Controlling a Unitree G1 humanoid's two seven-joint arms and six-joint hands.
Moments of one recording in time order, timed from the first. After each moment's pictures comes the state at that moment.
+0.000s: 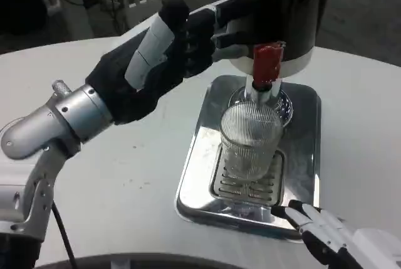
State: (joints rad) left arm -0.80 0.42 0.08 0.23 -0.36 0.03 -0.80; right arm 0.56 -0.24 -0.01 -1.02 -0.73 0.01 0.52
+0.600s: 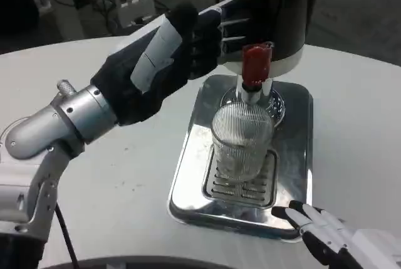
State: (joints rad) left arm -0.80 0.41 0.07 0.22 -0.35 0.03 -0.79; right arm 0.56 -0.25 -0.01 -1.02 -0.73 0.02 0.52
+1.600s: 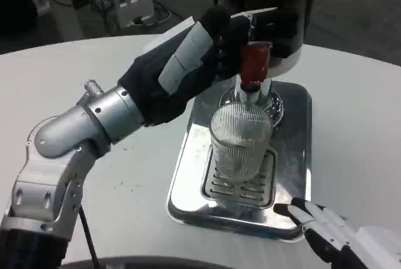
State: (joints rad) left arm -0.82 0.35 0.02 0.22 -0.31 0.04 -0.76; right arm 0.56 -0.25 -0.02 -1.02 -0.72 0.02 0.51
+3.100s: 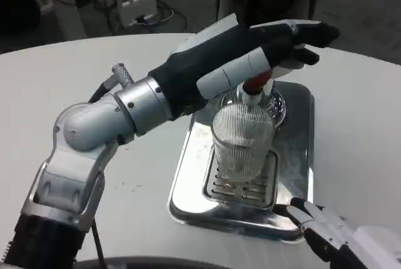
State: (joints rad) left arm -0.88 0.34 -0.09 0.24 -0.11 -0.11 -0.74; right arm 0.54 -0.25 -0.02 -1.01 -0.72 0.03 0.51
